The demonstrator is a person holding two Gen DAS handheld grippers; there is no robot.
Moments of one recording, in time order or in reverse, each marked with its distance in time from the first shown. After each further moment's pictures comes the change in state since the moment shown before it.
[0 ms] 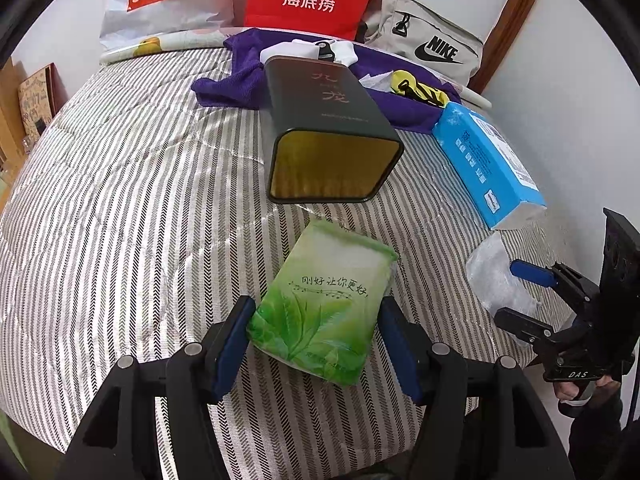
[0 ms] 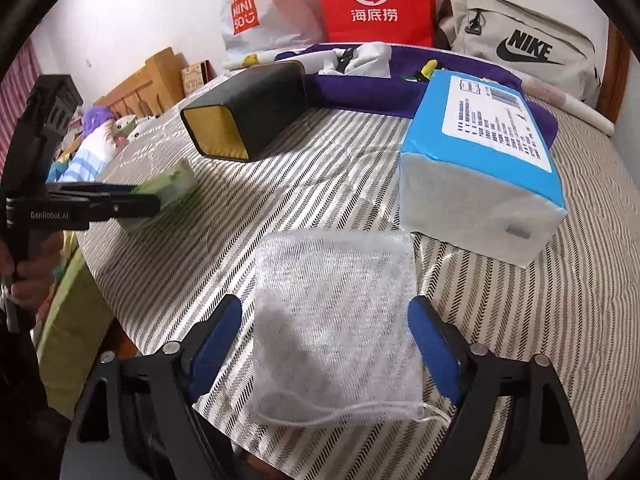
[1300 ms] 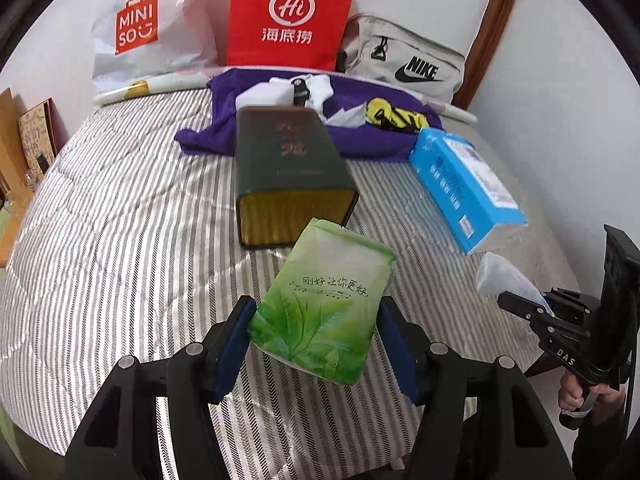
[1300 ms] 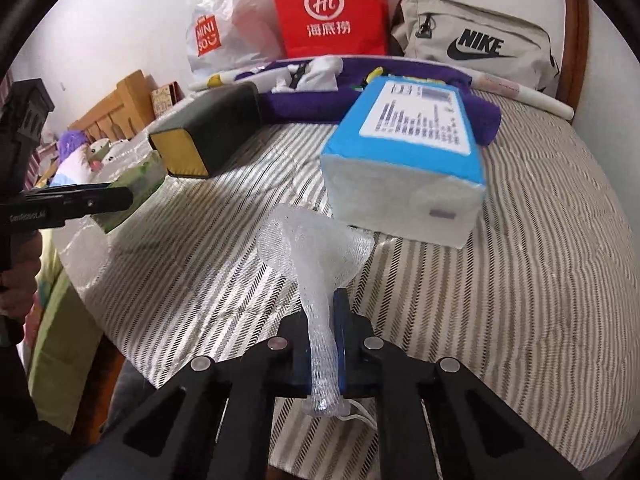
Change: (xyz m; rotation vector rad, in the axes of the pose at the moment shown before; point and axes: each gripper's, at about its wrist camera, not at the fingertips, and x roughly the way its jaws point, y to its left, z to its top) left arm -0.021 -0.028 0.015 0.048 -0.099 0.016; right arm -0.029 -0.022 -0.009 0.066 -0.061 -0.072
